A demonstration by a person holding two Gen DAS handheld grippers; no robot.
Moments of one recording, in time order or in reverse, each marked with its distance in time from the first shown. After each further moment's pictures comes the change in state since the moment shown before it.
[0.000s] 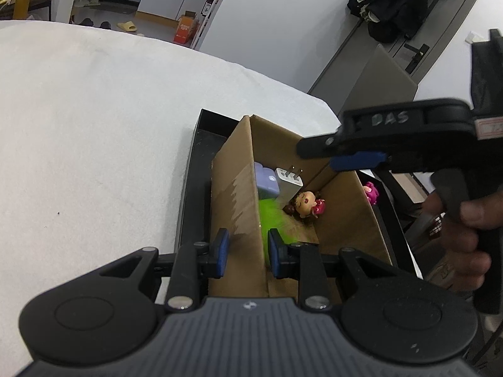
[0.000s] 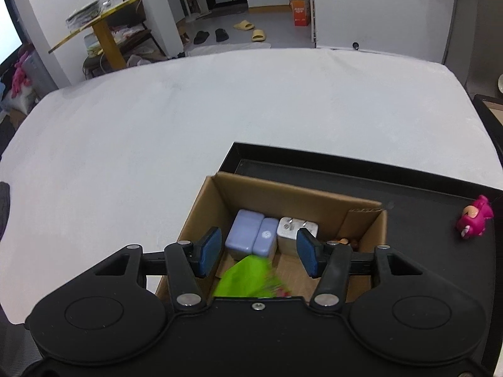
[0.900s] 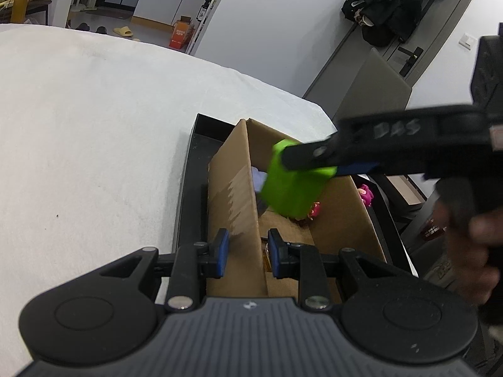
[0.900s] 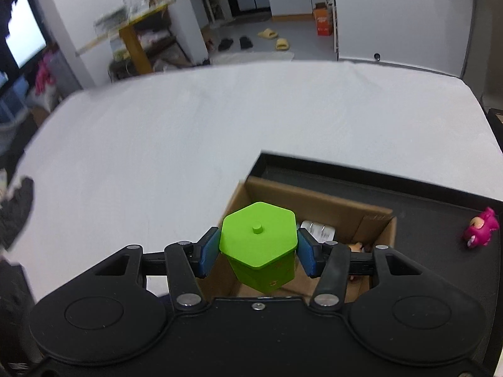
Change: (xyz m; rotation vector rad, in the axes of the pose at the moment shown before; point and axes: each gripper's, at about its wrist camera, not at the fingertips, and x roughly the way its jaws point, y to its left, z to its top) left arm -0.005 0.004 -0.002 0.003 -0.023 -0.027; right arm -0.003 0.020 -0.011 -0.077 0.008 0.059
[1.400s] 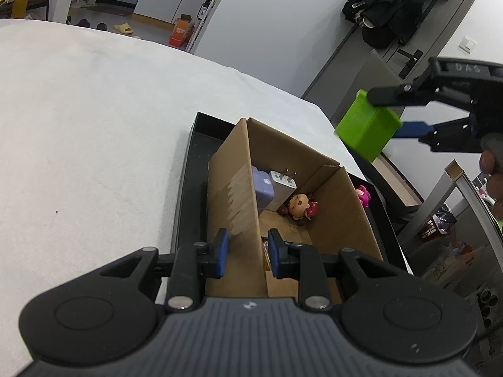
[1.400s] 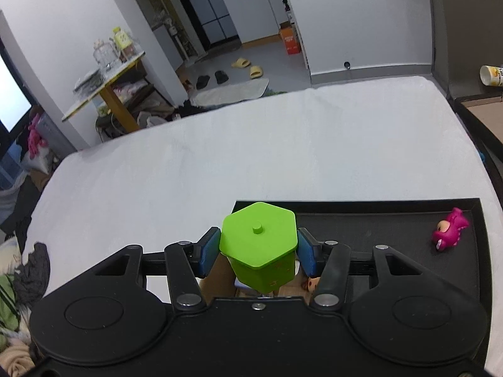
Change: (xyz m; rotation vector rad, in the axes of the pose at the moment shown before) left arm 0.001 0.001 -0.001 -0.012 0.003 -0.008; right arm -0.051 -0.065 0.027 0.215 -0.102 0.035
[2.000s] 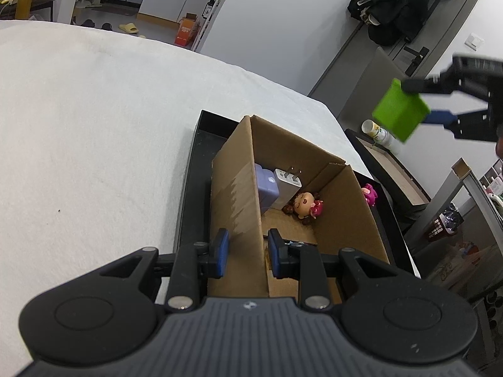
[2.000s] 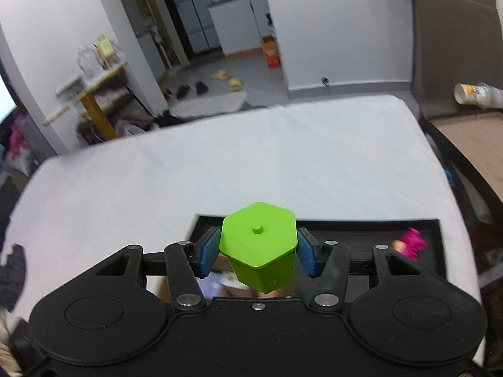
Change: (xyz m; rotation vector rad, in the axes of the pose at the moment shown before) left arm 0.001 -0.002 0.000 -0.001 0.008 0.026; right arm -0.028 -0.024 0.021 -0.014 -0.074 -0.056
